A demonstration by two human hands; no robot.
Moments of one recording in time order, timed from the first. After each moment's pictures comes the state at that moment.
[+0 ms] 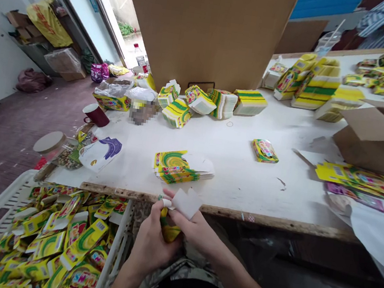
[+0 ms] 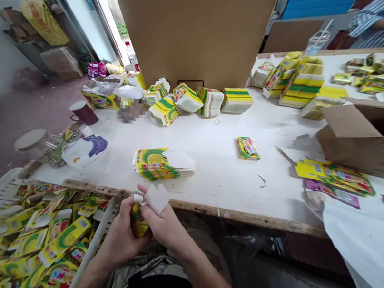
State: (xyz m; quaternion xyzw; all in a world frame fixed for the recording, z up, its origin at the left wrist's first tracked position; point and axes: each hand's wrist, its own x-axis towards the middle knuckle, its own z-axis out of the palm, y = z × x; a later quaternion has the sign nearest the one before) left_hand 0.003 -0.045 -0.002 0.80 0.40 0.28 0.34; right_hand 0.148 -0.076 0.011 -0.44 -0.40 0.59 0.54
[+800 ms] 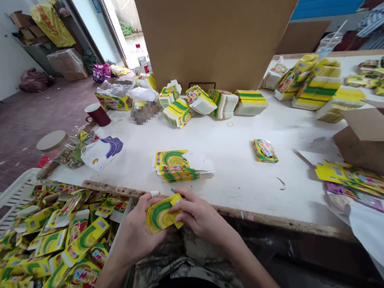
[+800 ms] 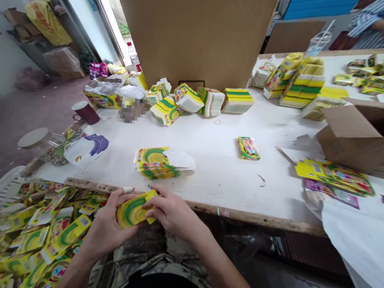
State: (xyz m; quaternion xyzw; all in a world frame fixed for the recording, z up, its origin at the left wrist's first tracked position) left_hand -0.017 -0.025 0.012 0.79 0.43 0.29 0.33; right_hand 0.186 -0.072 0.000 -0.48 -0.70 0.35 0.39
